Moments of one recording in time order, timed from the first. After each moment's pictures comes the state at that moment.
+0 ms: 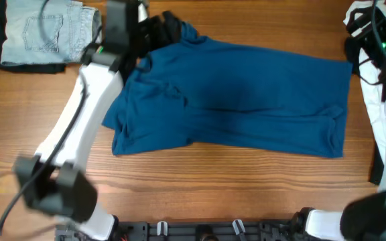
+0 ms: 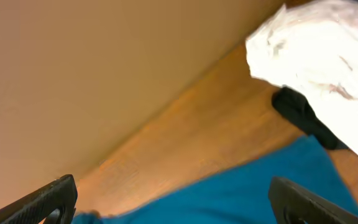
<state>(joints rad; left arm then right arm) -0.27 1.77 1.59 -0.48 0.19 -0.55 -0.35 1.55 1.44 -0.47 -0.22 0.50</state>
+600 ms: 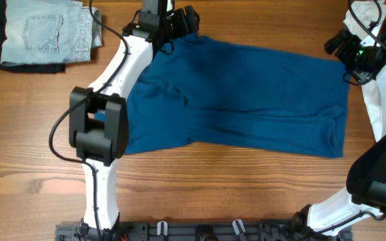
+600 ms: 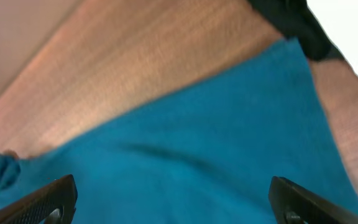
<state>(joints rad) -0.29 2.27 1.88 -0.30 0.25 -0.58 -0.35 1.82 1.52 -0.73 -0.24 0.36</state>
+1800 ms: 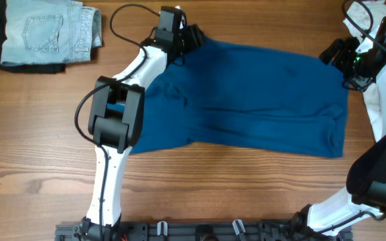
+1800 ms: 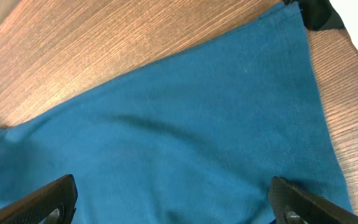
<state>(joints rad) -0.32 2.47 1.88 -0.17 0.26 -0.66 -0.35 1.82 1.52 -0.82 -0.23 0.28</state>
